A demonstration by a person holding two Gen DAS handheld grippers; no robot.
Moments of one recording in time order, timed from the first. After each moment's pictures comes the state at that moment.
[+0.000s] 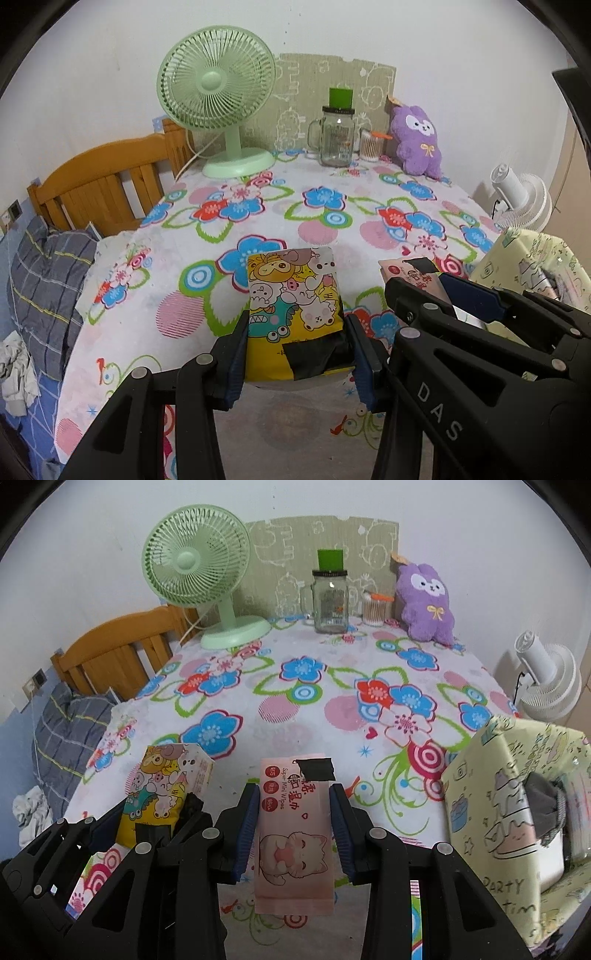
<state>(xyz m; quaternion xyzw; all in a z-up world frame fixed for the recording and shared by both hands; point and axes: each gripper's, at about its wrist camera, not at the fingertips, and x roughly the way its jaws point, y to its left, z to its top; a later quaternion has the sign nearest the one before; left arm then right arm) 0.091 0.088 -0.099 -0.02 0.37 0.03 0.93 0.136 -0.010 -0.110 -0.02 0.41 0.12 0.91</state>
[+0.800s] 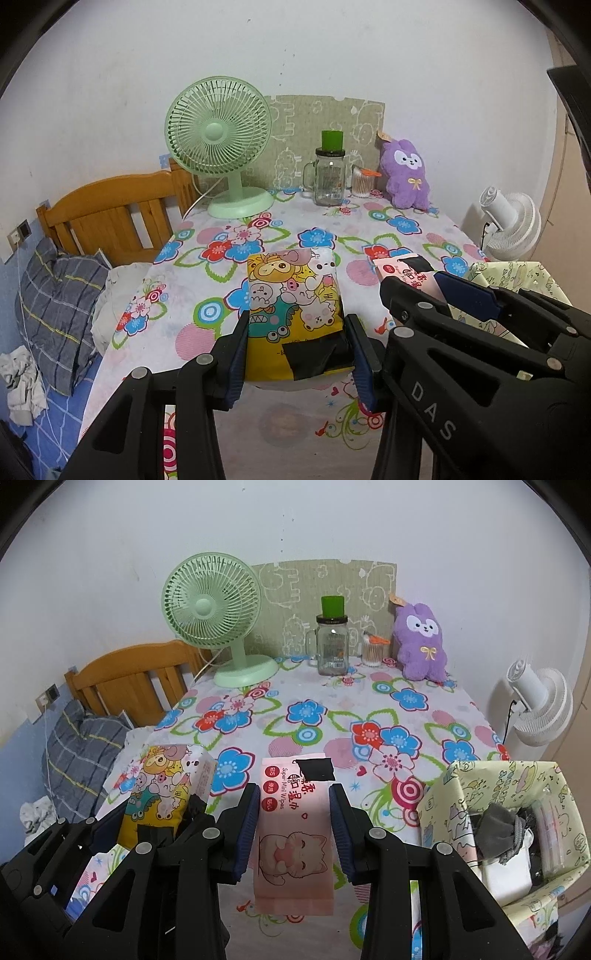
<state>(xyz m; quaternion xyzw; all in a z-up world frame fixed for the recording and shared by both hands) 0.068 0.075 -0.052 -0.01 0.32 0.03 0.95 0.112 -0.021 -0.058 -0.02 0.36 0.13 0.93</state>
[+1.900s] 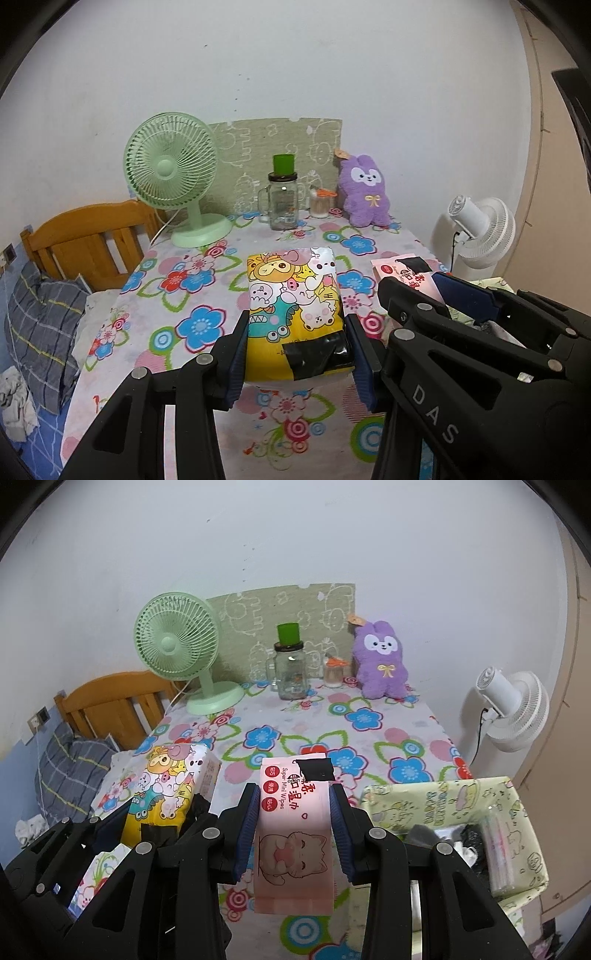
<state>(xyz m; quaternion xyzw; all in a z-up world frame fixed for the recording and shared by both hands) 0.076 0.004 -0.026 0.01 0.29 -0.01 0.96 0.111 -0.095 -0.025 0.00 0.33 0.10 0.94</state>
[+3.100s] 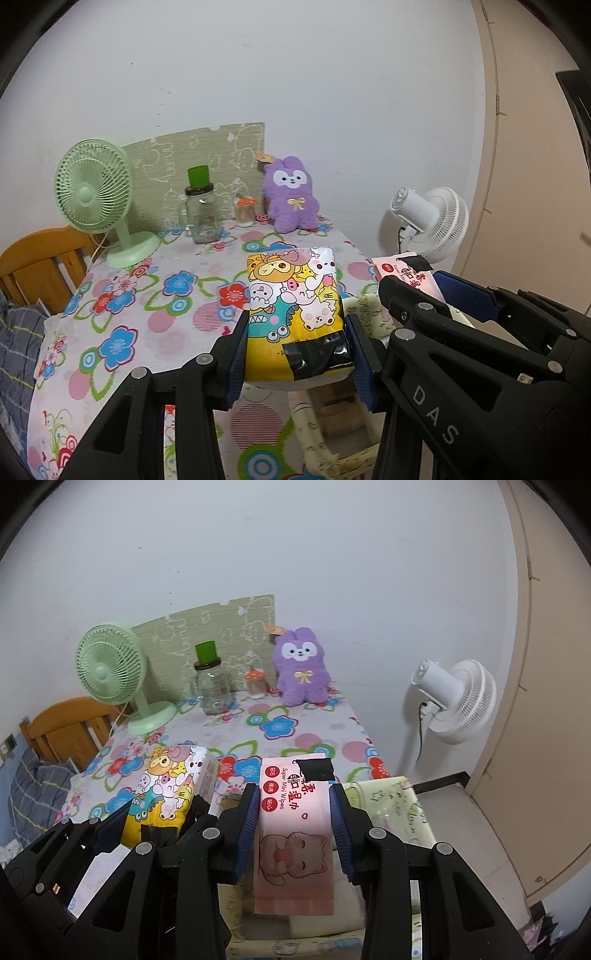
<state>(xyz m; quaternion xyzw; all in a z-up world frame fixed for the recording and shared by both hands) 0.094 -0.106 -0.031 0.02 0.28 -0.09 0.95 0.114 -0.212 -0.026 0.02 0.31 0.02 0.95</state>
